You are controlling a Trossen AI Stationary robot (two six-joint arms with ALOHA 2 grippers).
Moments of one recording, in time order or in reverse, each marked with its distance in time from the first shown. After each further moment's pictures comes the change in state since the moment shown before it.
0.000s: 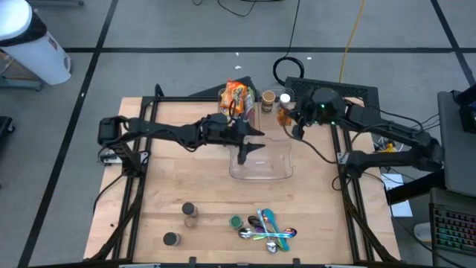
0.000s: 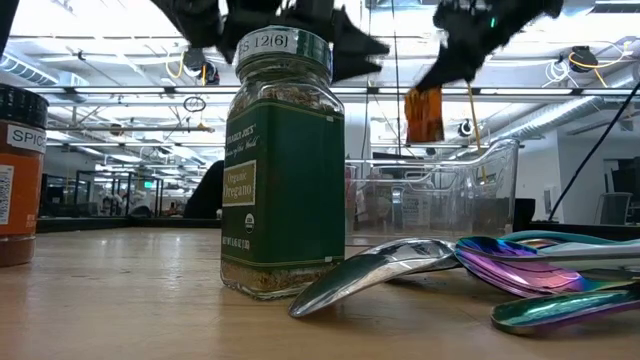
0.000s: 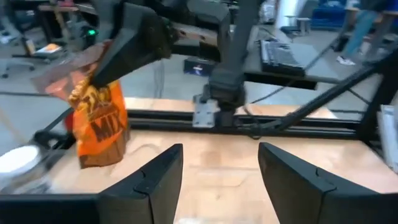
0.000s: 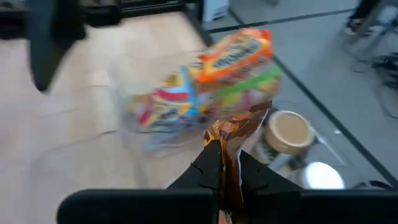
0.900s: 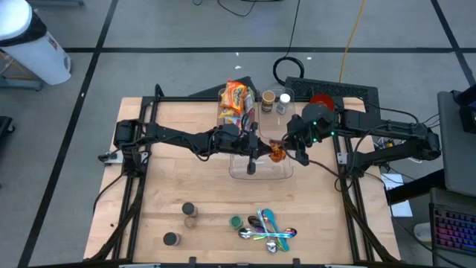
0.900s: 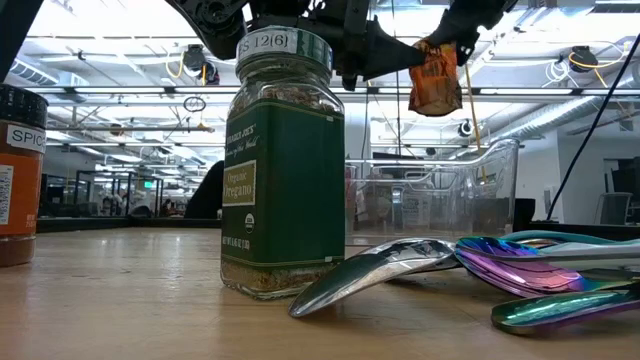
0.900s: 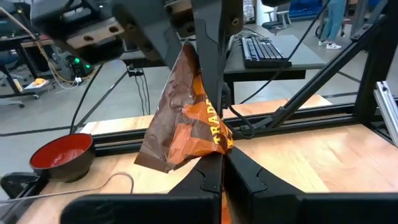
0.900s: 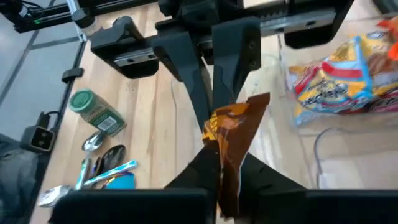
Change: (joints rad) left arm -0.083 0.167 0.105 0.095 -0.005 0.145; right arm 0.296 0.080 0.164 -0.245 -0.240 0.170
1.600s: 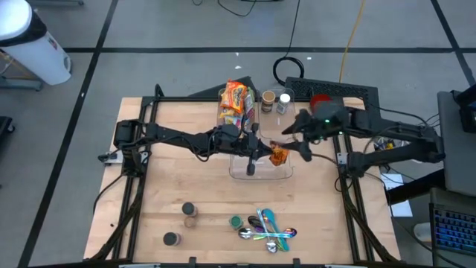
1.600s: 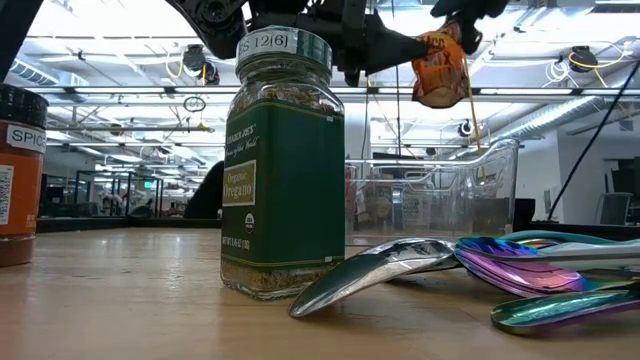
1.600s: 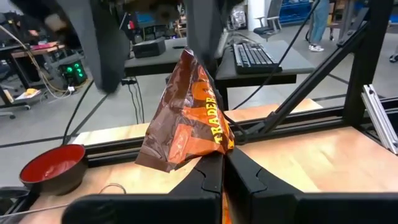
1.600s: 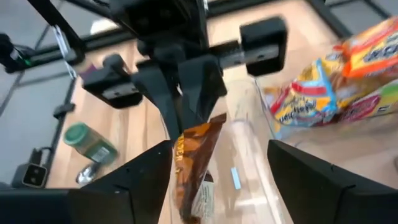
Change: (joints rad) left arm 0.000 0.000 0.000 0.025 0.030 0.018; right arm 0.000 -0.078 -0.009 0.039 0.080 0.079
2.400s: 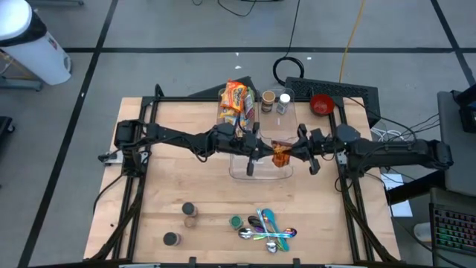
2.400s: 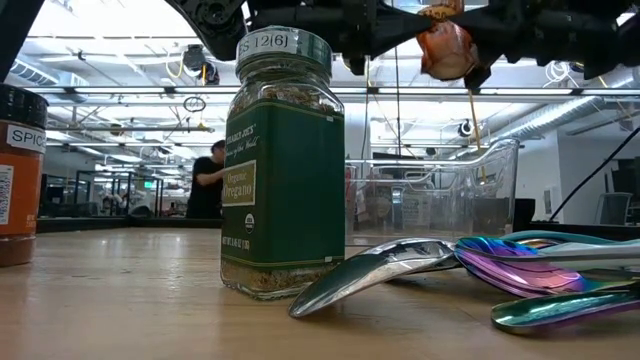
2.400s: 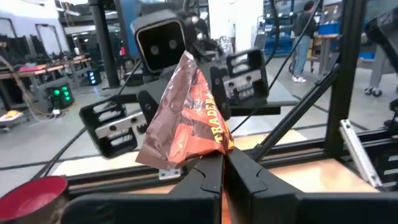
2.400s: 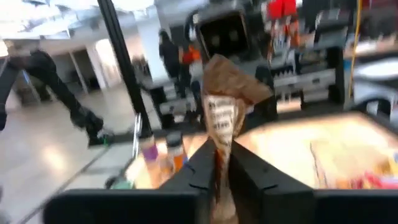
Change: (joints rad) left arm -0.004 0.003 -0.001 0.129 0.062 -0.056; right arm 0.010 -0.289 -0.750 1.105 -0.167 0.091
